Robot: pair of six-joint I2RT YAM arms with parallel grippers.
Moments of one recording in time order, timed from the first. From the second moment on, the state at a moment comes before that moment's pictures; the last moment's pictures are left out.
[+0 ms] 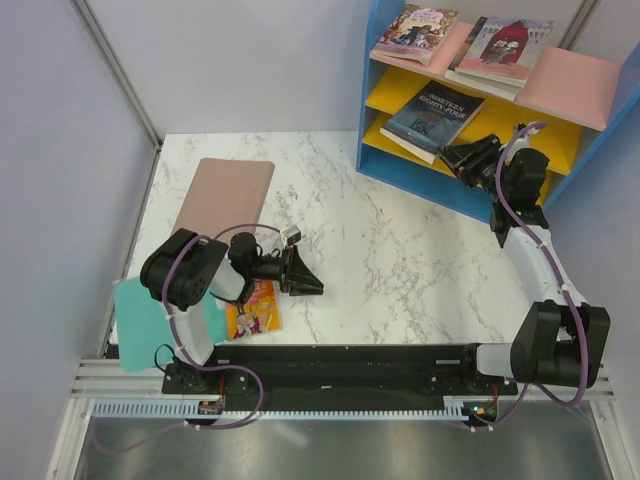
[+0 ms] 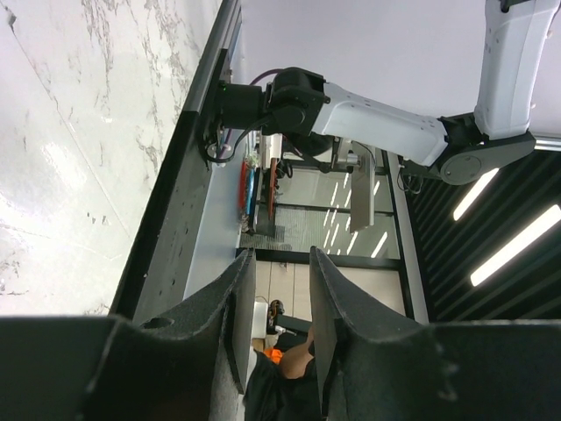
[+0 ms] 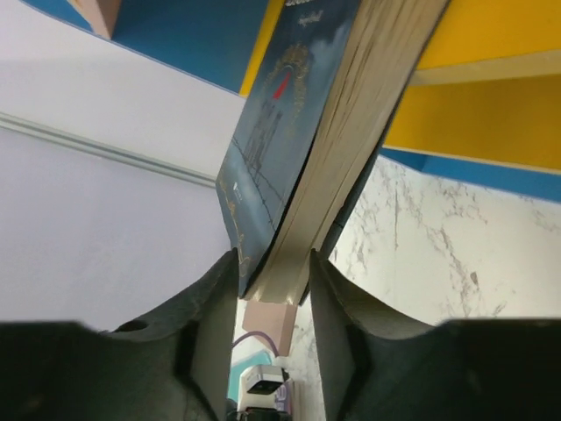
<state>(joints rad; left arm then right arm) -0.39 1.87 0.42 1.31 1.26 -1.46 -0.12 1.32 0.99 0.27 -0.51 0.99</state>
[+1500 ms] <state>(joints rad) -0.42 1.91 0.38 1.31 1.25 -1.41 -0.02 1.20 1.14 -0.06 -0.42 0.71</state>
